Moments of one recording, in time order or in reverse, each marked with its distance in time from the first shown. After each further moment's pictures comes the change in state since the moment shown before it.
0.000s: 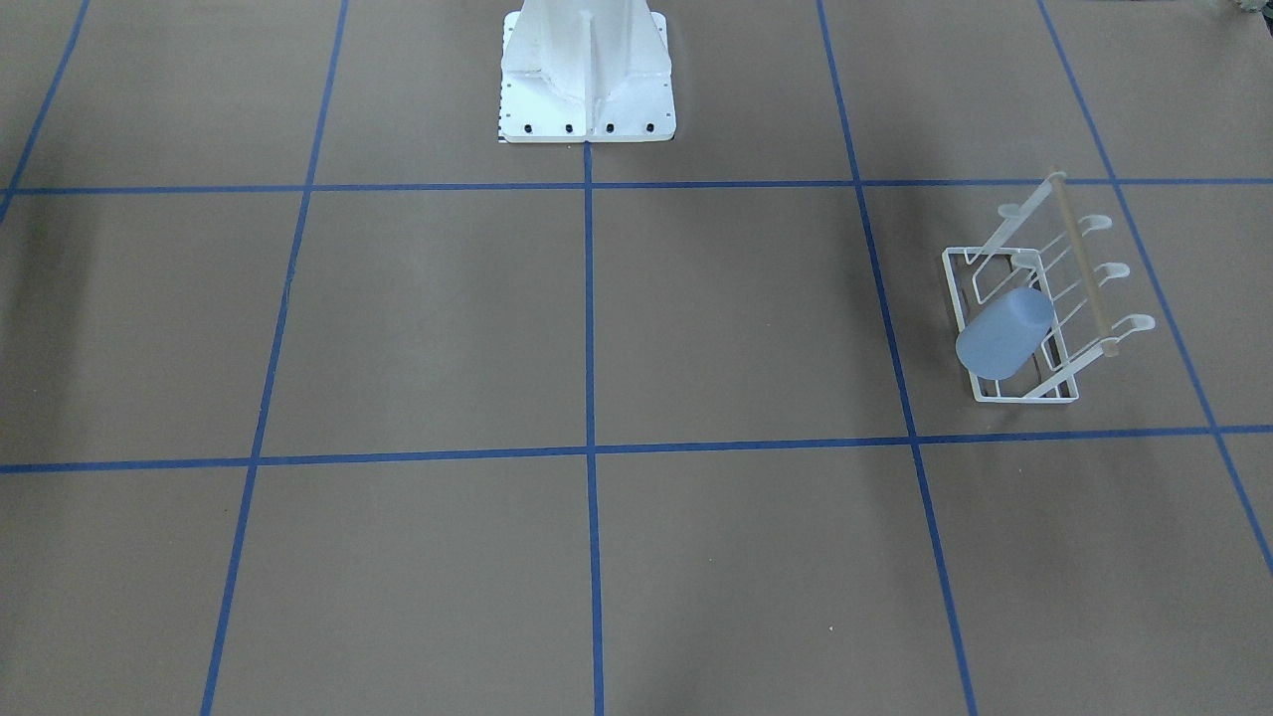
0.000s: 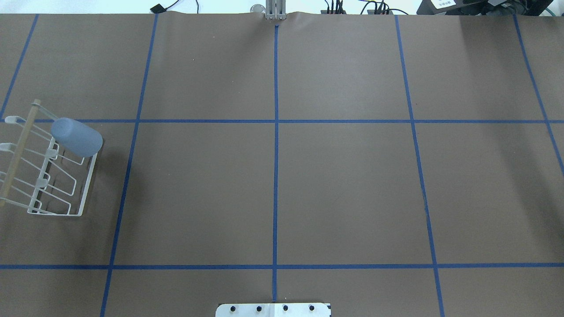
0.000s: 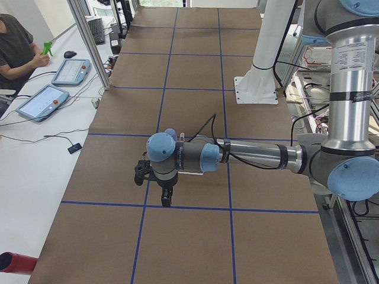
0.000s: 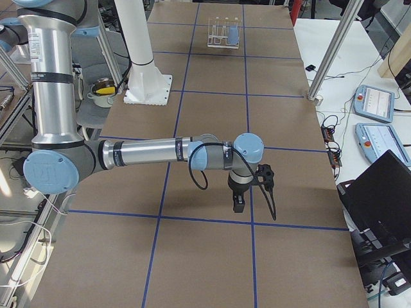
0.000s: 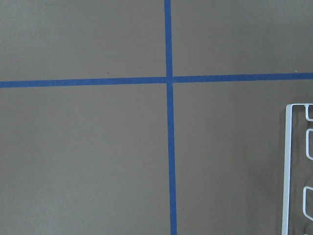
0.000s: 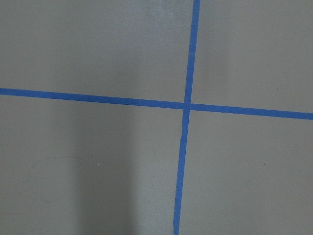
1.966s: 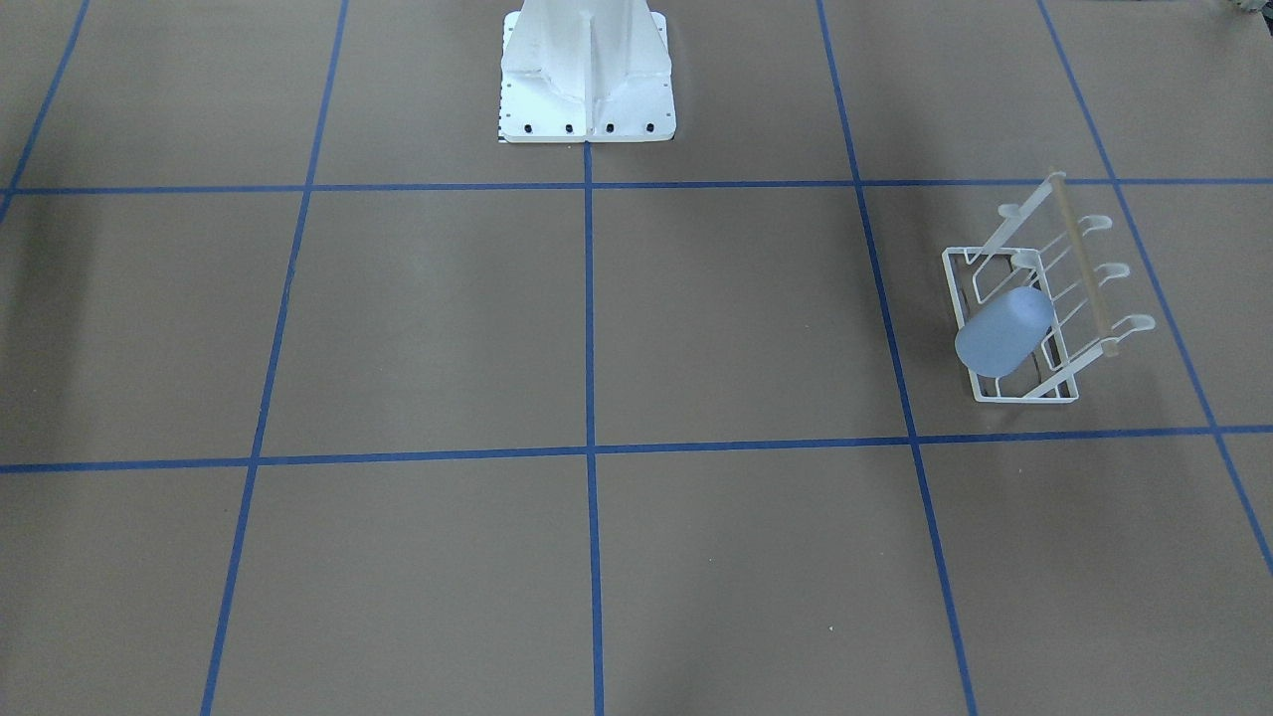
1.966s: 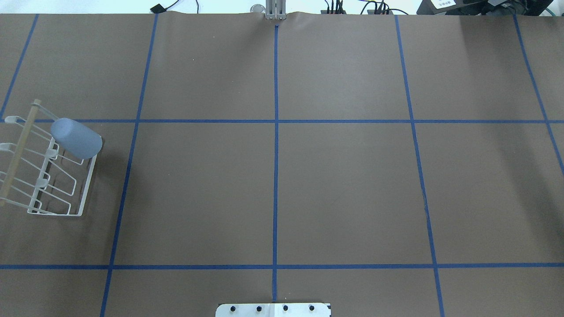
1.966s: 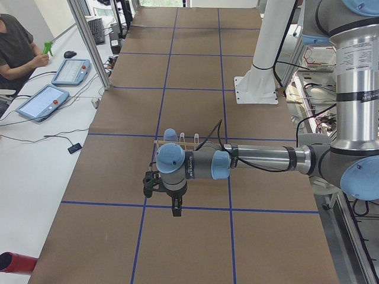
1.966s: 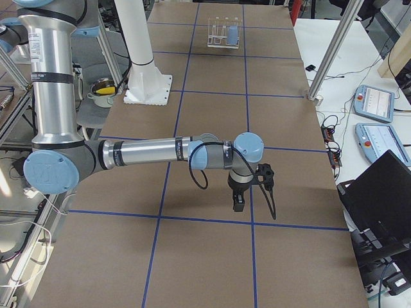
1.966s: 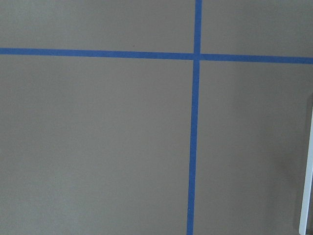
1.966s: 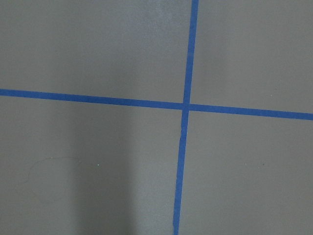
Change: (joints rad) left arm -0.030 0.060 -0.010 0.013 0.004 -0.023; right arm -0.003 0.000 0.003 -0.001 0.005 0.006
